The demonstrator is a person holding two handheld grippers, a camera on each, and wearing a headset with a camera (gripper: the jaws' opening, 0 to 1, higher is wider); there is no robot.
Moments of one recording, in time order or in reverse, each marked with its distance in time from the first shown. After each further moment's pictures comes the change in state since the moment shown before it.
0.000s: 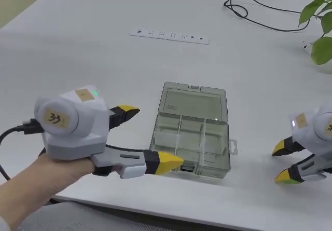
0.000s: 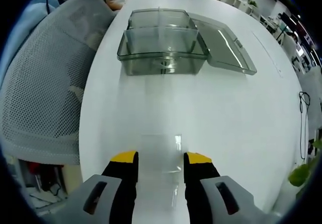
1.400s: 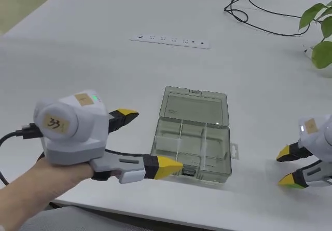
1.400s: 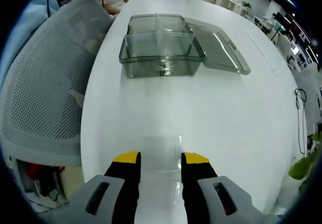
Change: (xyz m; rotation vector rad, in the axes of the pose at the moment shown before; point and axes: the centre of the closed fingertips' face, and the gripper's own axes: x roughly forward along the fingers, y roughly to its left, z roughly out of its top) left arm -0.002 -0.001 0.002 0.012 0.006 0.006; right arm -0.006 -0.001 -0.006 0.028 -0.044 -0.033
